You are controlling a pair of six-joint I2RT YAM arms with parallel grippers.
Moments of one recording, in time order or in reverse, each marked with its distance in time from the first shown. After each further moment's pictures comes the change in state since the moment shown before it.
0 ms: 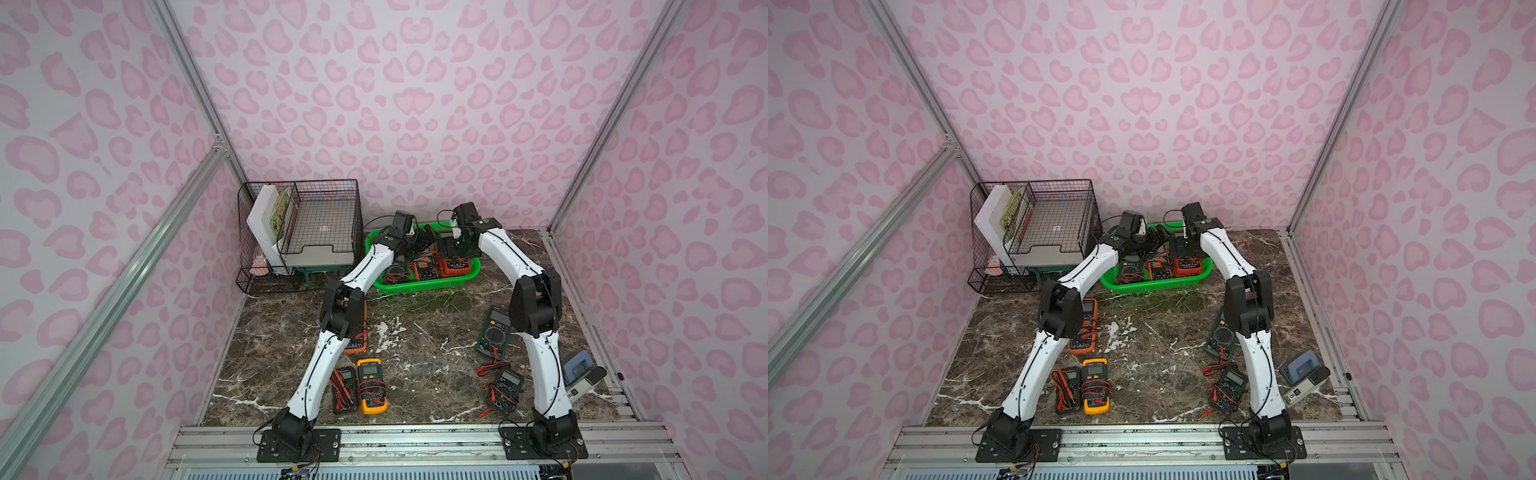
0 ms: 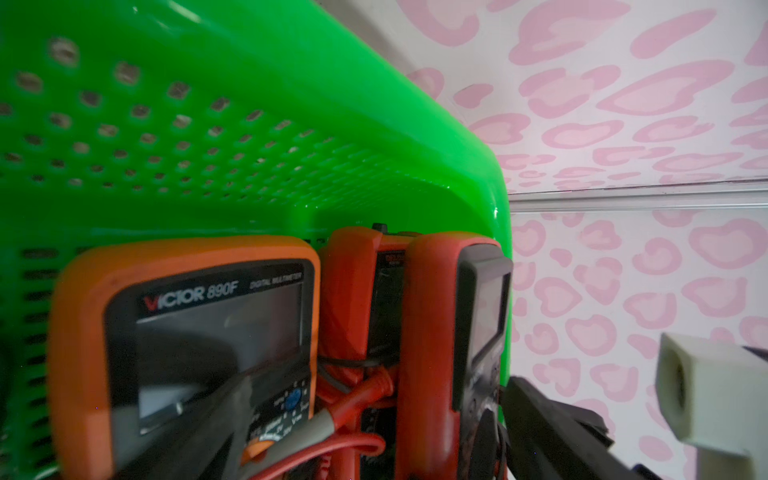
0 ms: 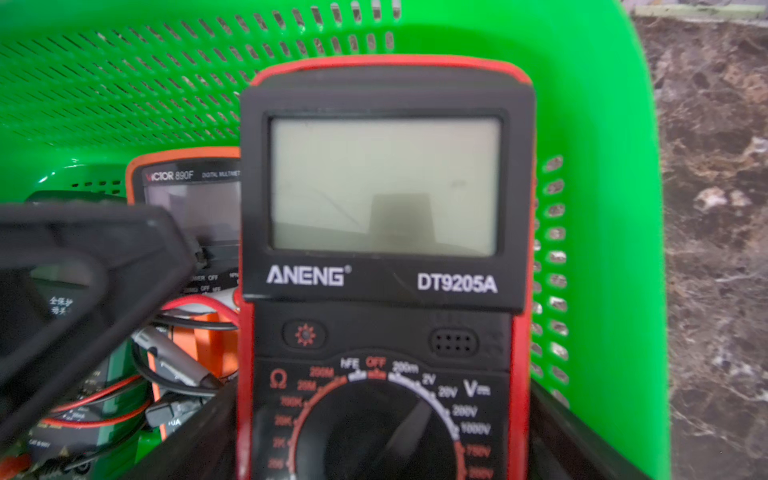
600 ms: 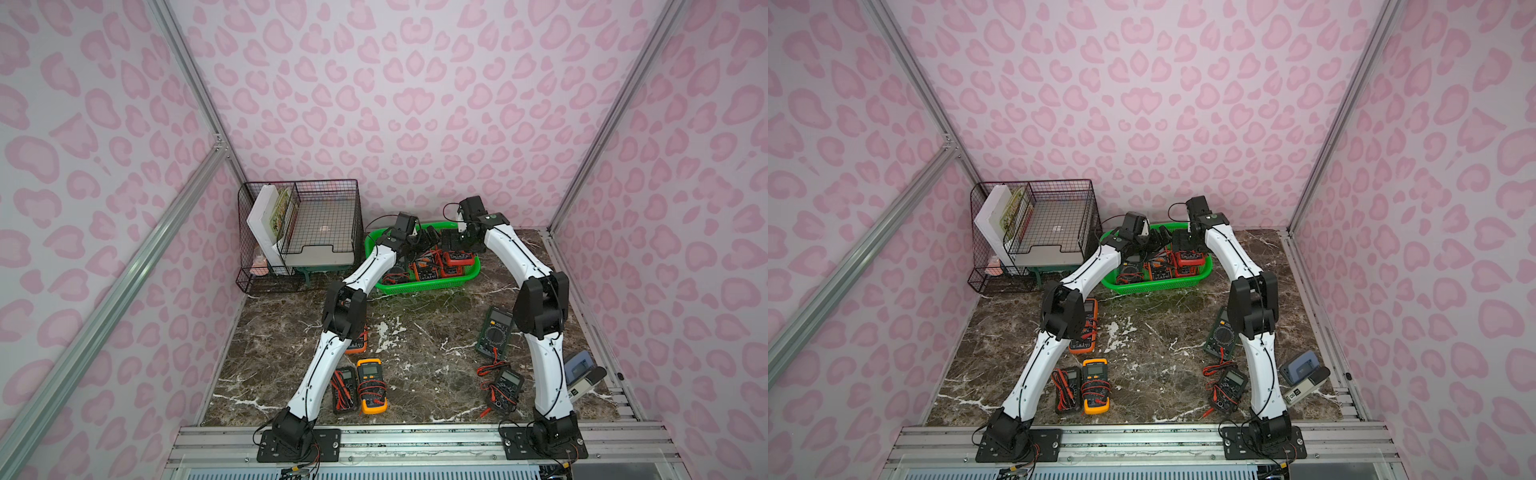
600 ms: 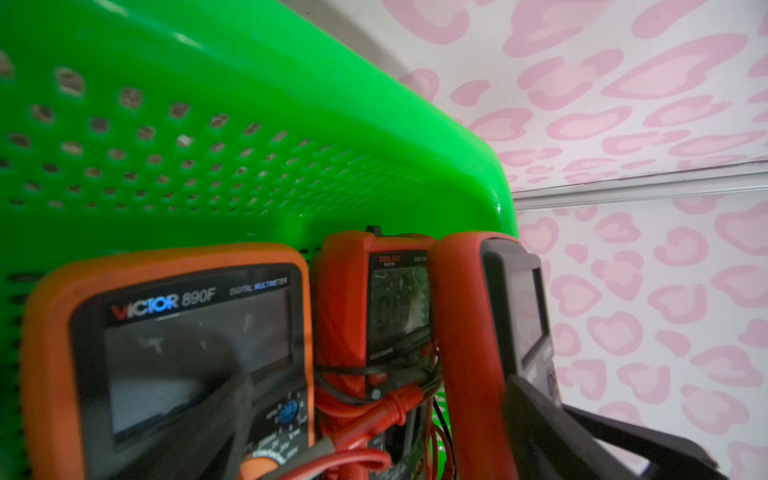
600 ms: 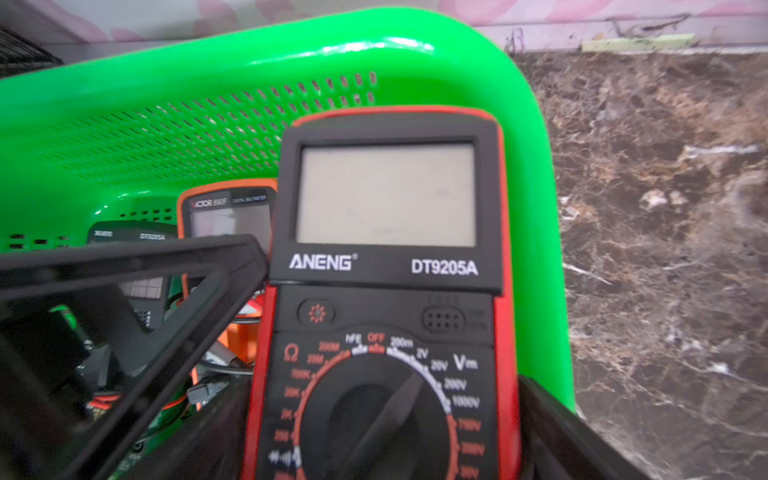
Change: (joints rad) left arm -0.014 0.020 0.013 -0.014 -0.033 0.052; right arm -0.014 -0.089 -0.048 0.035 -0.010 0.037
